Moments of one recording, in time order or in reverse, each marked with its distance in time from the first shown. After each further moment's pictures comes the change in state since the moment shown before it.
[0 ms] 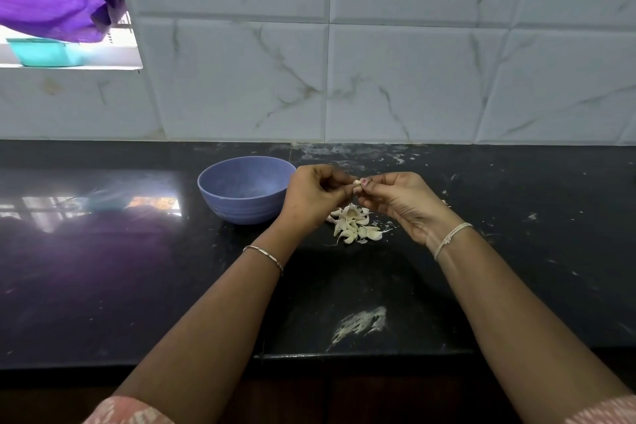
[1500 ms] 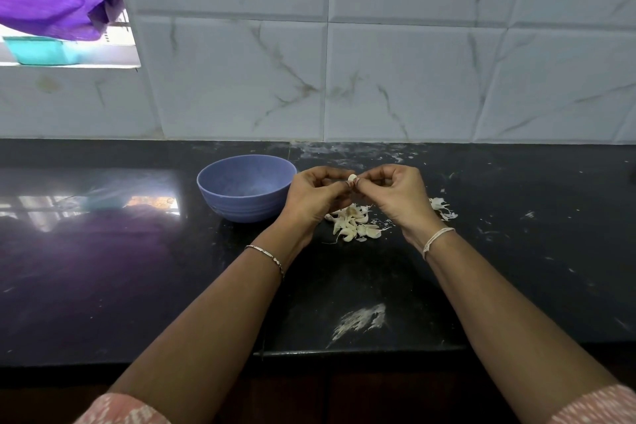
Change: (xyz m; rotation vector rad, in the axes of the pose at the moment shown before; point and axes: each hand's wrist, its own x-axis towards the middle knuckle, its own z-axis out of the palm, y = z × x) left_hand -0.006 0.004 0.007 -0.425 0.020 -0.239; right_hand -0.001 0.007 0.011 -0.343 0.208 -0.298
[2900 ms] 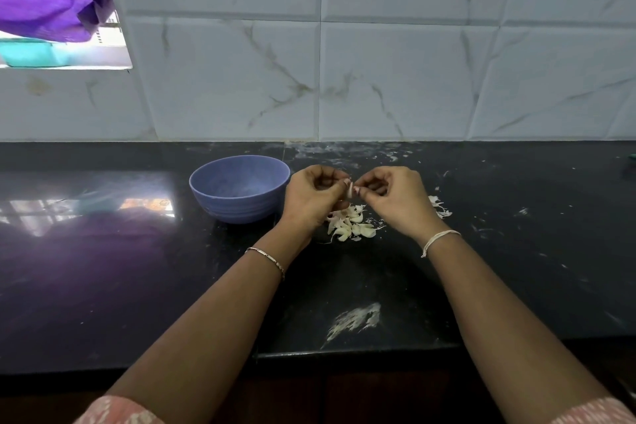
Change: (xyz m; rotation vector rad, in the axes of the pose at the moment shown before) left_hand 0.002 -0.007 0.008 0.137 0.063 0.052; right_hand 0.007 0.010 -0.015 -0.467 -0.090 -0.198
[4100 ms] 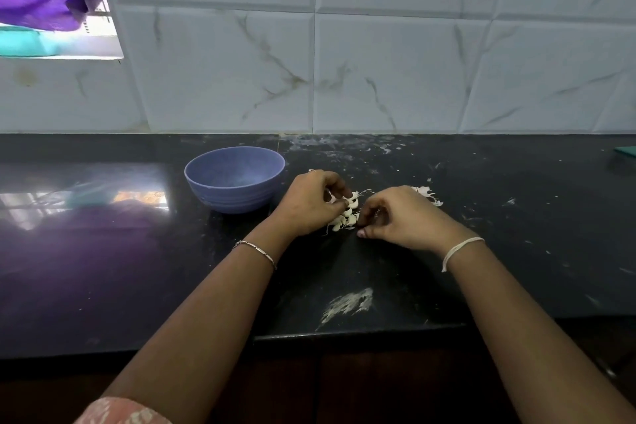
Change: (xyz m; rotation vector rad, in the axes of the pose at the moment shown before) left_hand -0.005 0.002 -0.015 0.857 -0.260 0.315; right_hand -0.033 -0.003 -0.029 -0.401 -0.414 -0.074
